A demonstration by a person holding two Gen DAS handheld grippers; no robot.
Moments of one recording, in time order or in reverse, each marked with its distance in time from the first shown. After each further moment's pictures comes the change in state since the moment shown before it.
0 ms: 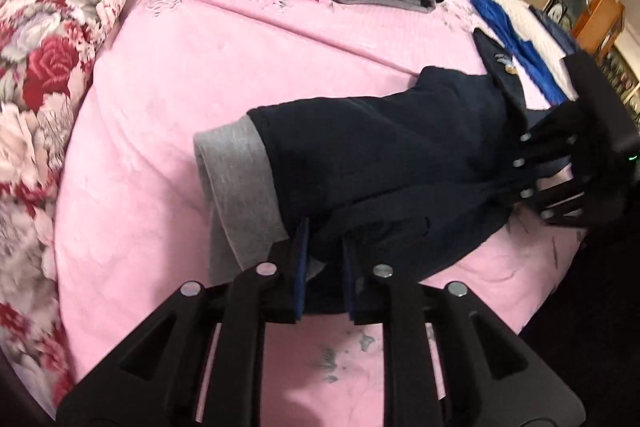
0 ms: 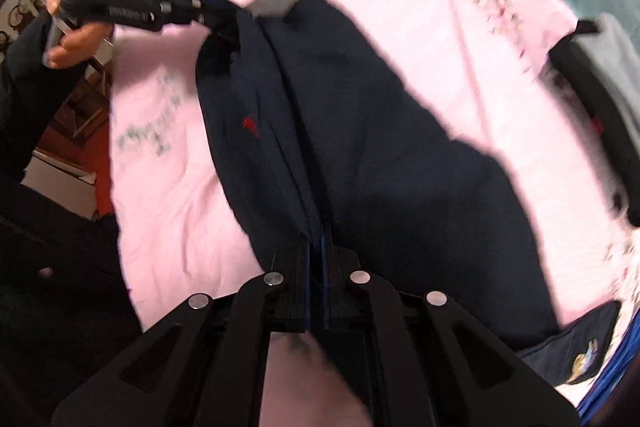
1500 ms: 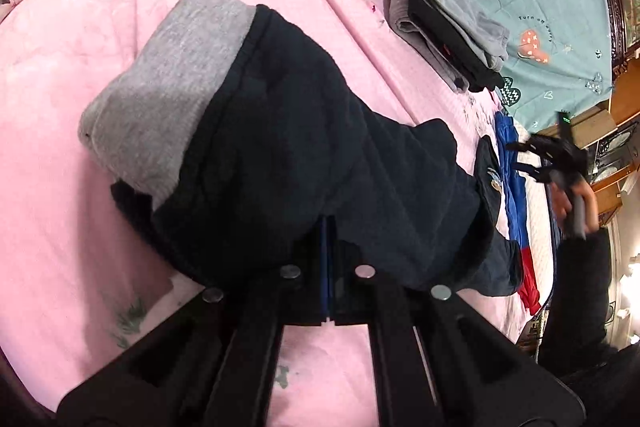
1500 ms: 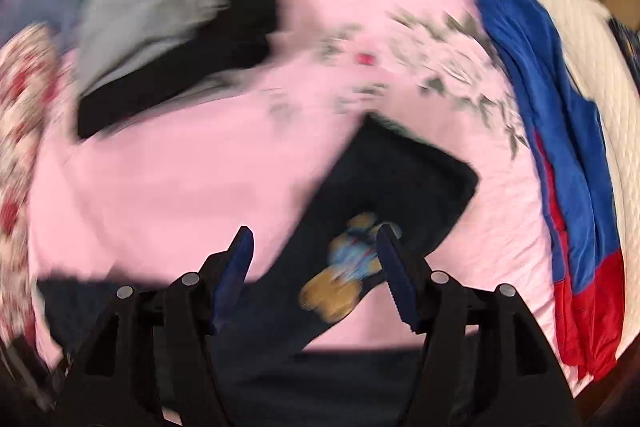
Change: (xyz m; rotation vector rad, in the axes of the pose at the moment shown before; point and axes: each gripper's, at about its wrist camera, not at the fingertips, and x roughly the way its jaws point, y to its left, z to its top) left arm 0.040 -0.020 -0.029 -0.594 -0.112 -0.167; right arm -0.095 -0.307 -0.129 1.158 -0.008 -0.310
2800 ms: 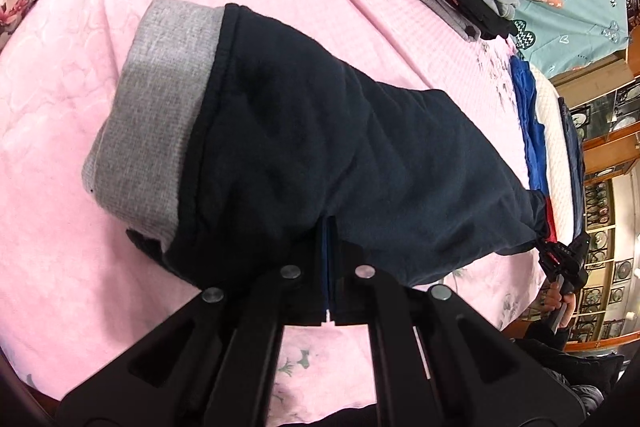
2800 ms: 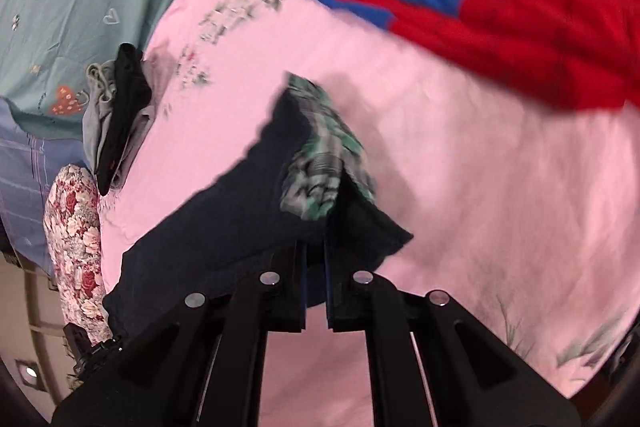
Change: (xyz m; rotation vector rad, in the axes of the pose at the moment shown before) left arm 0.003 -0.009 0.026 0.103 0.213 0.096; right arm -0.013 -0.223 -0.264 0.527 -0.148 0.381
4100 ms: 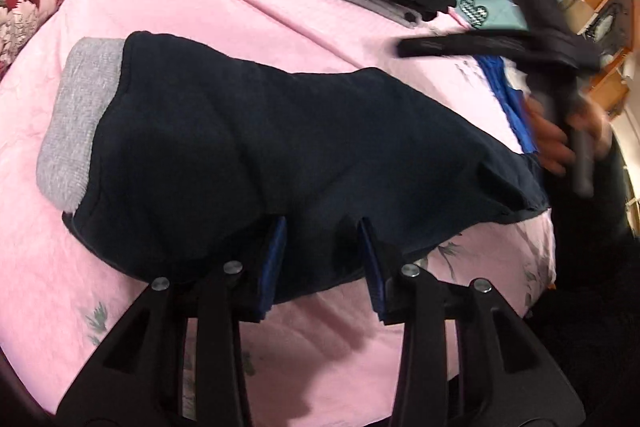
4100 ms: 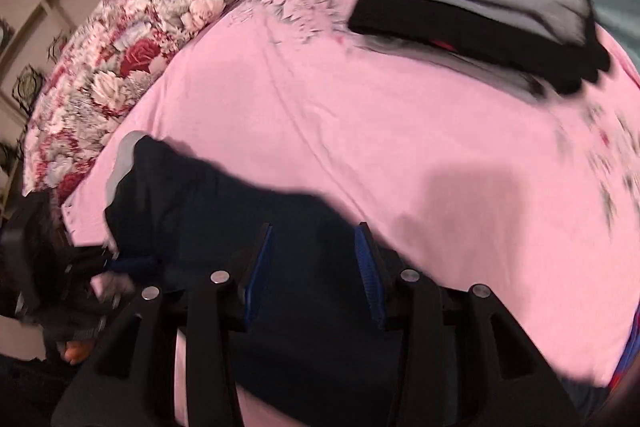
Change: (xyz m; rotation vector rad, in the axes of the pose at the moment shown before) left arm 0.012 -0.049 -0.040 0.246 -0.161 -0.017; right arm 0.159 0.382 -0.106 -1.082 0.287 0.036
